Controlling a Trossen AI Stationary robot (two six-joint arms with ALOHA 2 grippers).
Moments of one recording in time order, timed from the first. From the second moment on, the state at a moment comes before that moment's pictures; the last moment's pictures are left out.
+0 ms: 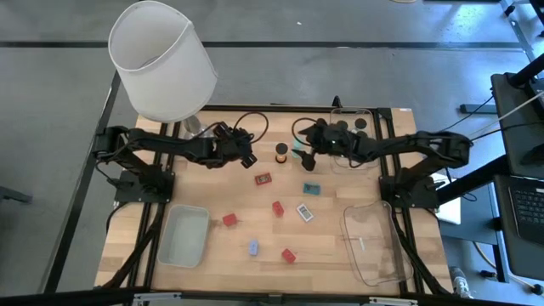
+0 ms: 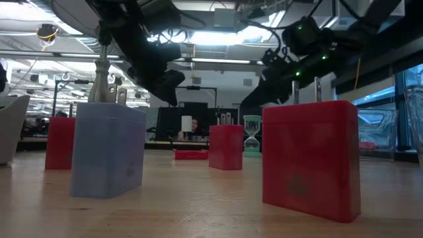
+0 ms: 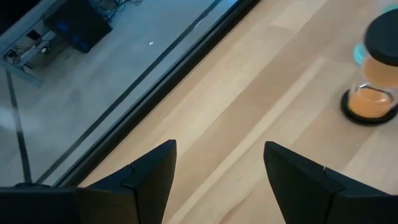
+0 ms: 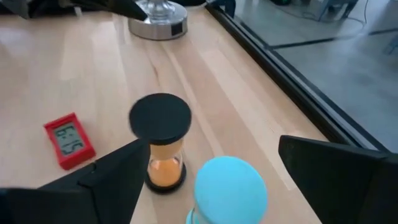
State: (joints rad) left arm 0.16 1.48 0.87 -0.29 -0.74 -0.28; right arm -0.32 1.48 0.60 0.43 0.06 -0.06
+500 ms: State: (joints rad) left arm 0.20 1.48 0.87 -0.29 -0.74 -0.28; right arm -0.38 1.59 0.62 0.41 0.06 -0.01
